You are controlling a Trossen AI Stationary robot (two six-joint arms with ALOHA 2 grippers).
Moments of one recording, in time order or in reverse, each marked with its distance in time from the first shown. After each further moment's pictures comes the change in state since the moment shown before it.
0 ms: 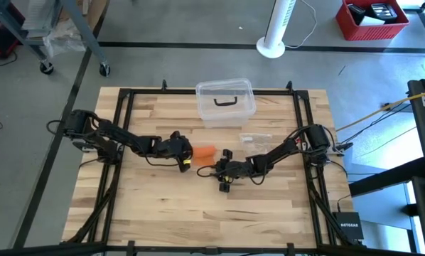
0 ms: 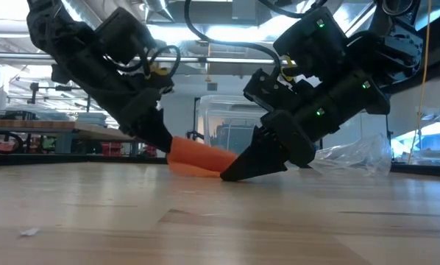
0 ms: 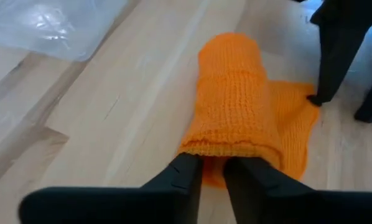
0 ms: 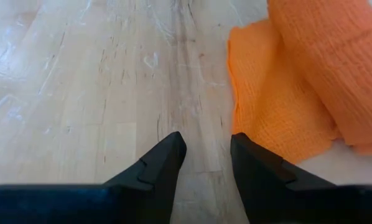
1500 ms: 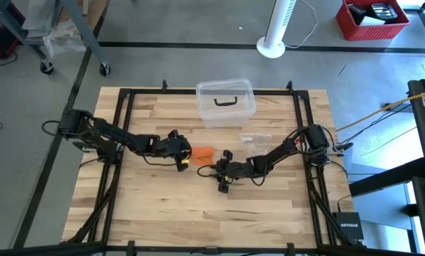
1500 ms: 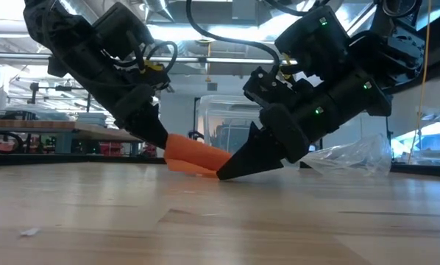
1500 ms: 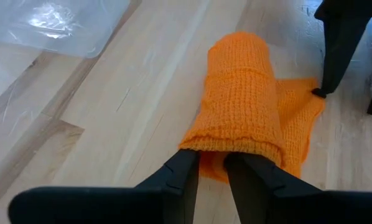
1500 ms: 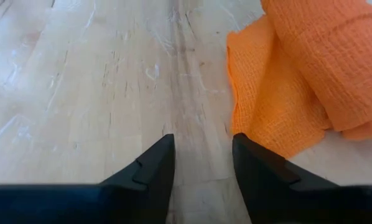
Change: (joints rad) left arm 0.002 -0.063 0.000 -0.087 0.000 0.020; right arm -0.002 0.001 0.001 0.053 0.034 0.058
